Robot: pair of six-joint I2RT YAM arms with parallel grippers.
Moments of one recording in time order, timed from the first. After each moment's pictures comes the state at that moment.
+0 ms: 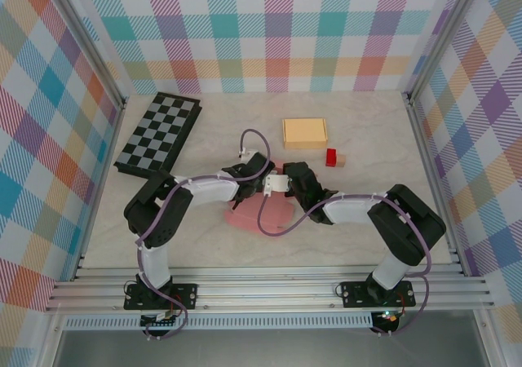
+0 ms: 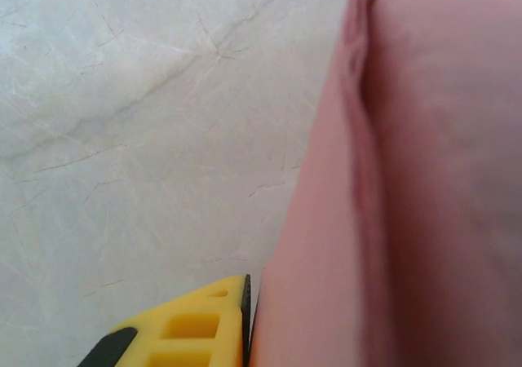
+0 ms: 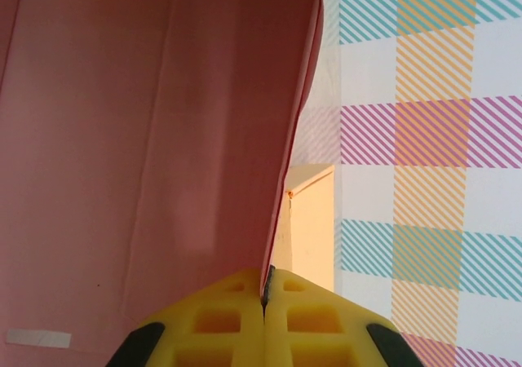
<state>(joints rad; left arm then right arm) -0.73 1.90 1.13 -0.26 -0.52 -0.52 0.75 1.64 0.71 0.45 0.38 -1.17</state>
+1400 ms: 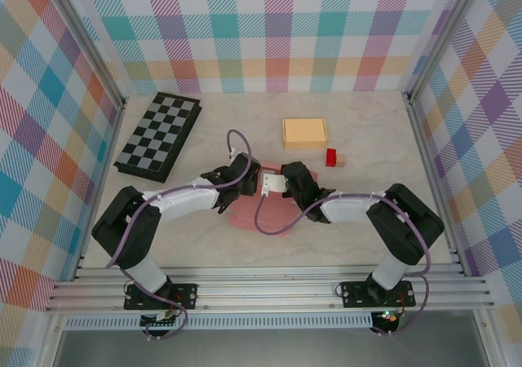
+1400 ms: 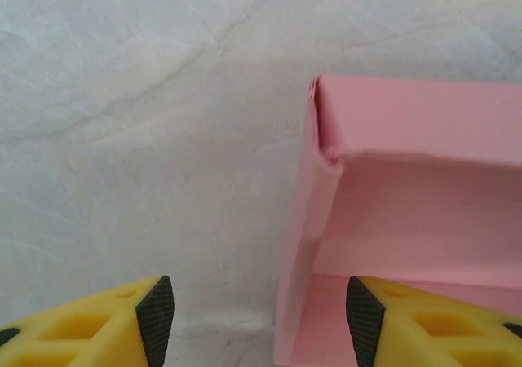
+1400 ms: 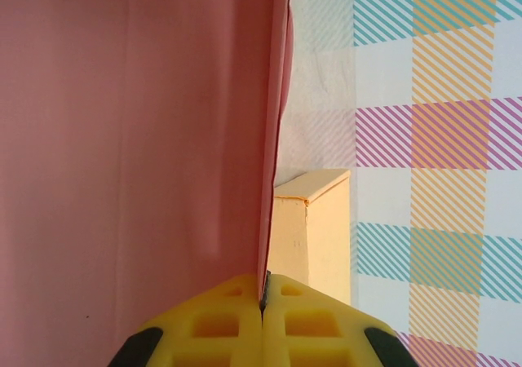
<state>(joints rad) -0.70 1.64 0.97 -0.27 -0.37 -0.46 0.77 1.66 0.74 0.39 0.39 -1.12</state>
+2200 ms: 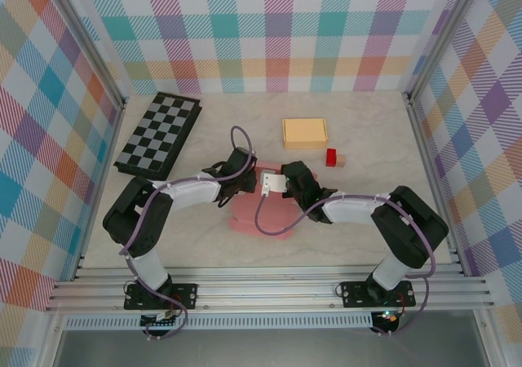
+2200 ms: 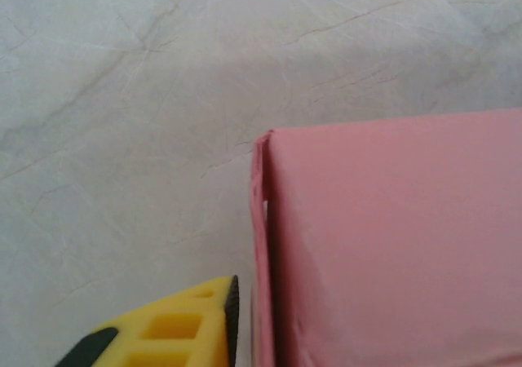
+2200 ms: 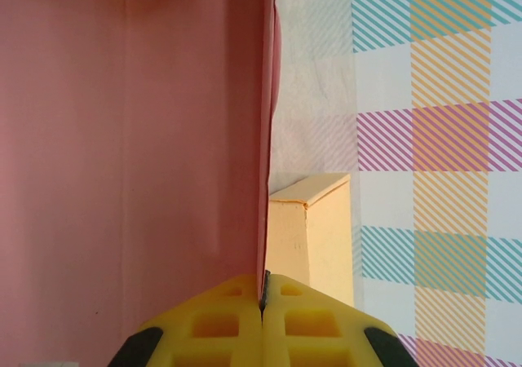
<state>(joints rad) -0.64 1.75 1.00 -0.15 -0.20 -0.34 0.77 1.62 0.74 0.35 0.37 -1.10</state>
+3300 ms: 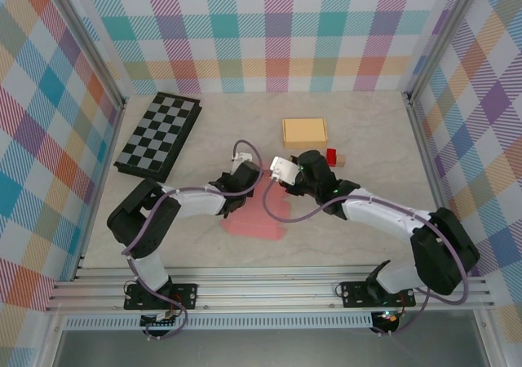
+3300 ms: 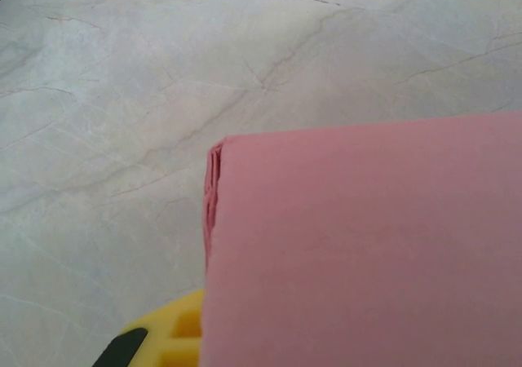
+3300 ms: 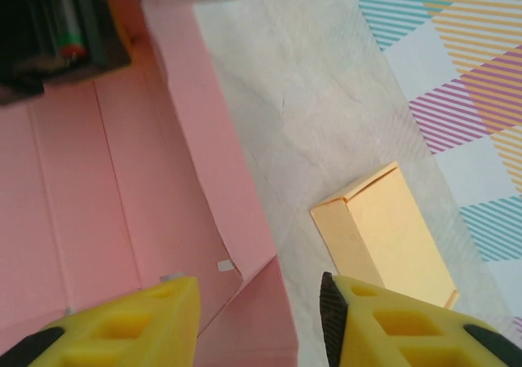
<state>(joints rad) -0.72 1.75 0.87 0.06 -0.58 -0.33 0.71 1.38 0.81 -0.01 0.10 -0.64</state>
